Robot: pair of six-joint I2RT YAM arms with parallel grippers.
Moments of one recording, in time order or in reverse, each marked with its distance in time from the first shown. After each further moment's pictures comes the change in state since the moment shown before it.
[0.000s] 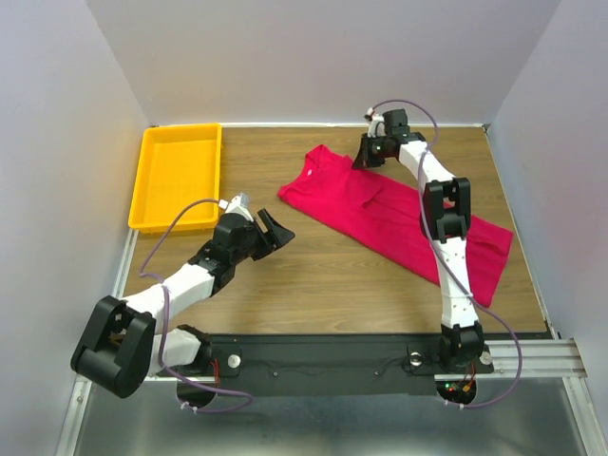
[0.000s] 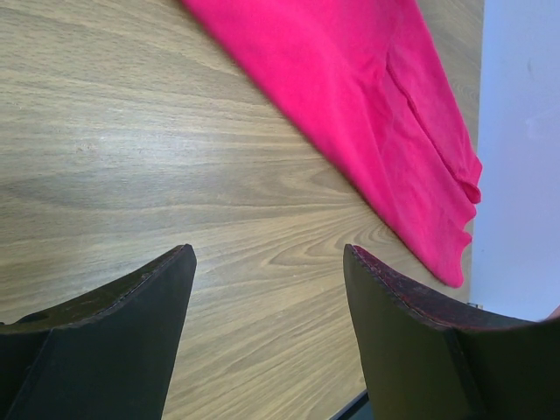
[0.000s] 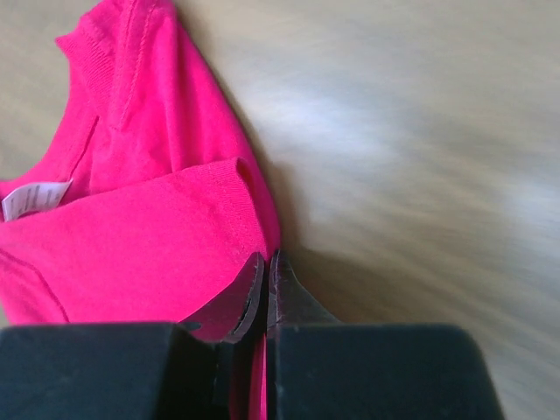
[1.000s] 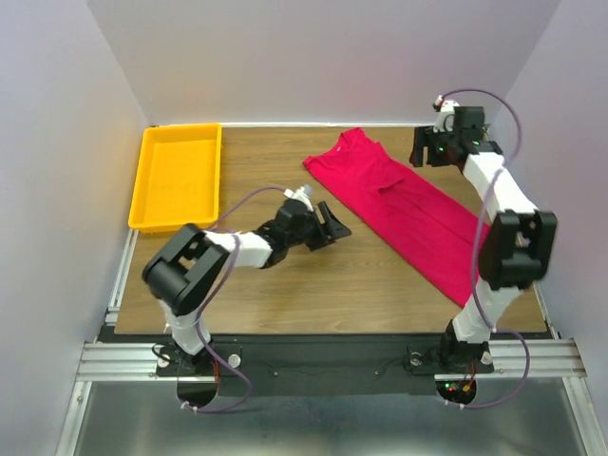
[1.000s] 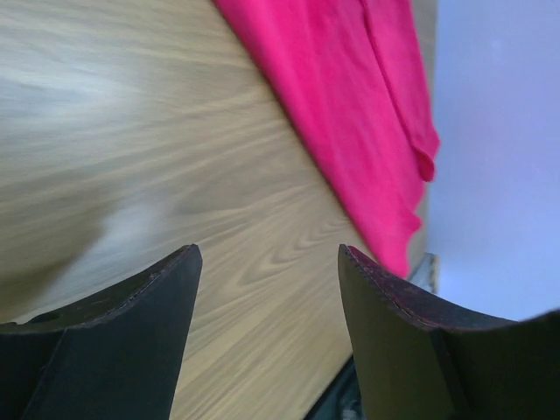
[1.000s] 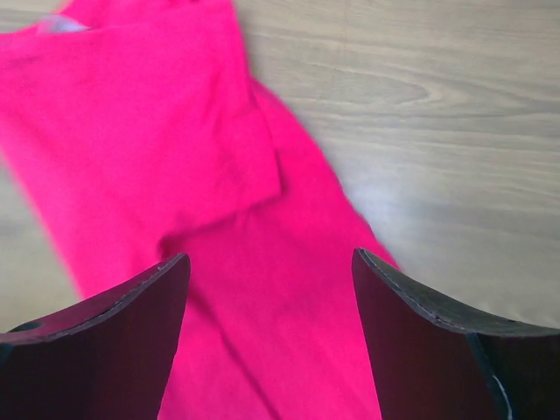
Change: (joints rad) left arm -0.206 0.512 0.309 0.216 0.078 -0.119; right arm -0.189 -0.690 -0.690 0.137 0.340 -0.125
